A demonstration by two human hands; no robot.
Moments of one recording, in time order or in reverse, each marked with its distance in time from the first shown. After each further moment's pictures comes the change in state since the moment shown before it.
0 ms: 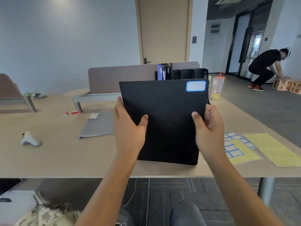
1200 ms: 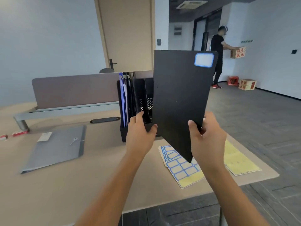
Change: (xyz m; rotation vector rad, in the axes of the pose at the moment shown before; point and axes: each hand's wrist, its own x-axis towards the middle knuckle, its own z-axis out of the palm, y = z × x) left_hand 0.035 0.051 0.157 0.024 -0.397 0.112; right_hand 0.064 -0.008 -0.076 -0.511 0.225 -0.027
